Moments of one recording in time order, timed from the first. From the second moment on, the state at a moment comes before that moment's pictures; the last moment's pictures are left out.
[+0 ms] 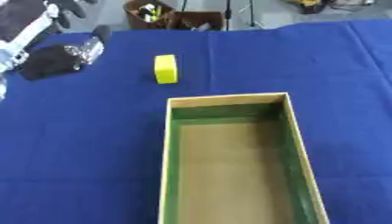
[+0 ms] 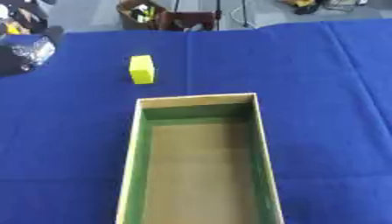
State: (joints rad) left arm -0.55 0.89 -0.10 -1.88 -0.54 0.17 -0.31; right arm -0.03 -0.33 -0.15 -1.98 0.33 -0.52 -0.44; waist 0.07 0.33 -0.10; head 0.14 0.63
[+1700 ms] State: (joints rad) left arm -0.95 0.68 -0.22 -1.24 -0.87 -0.07 -0.57; right arm -0.07 -0.33 -0.11 -1.98 0.33 -0.50 -0.38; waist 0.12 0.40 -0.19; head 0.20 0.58
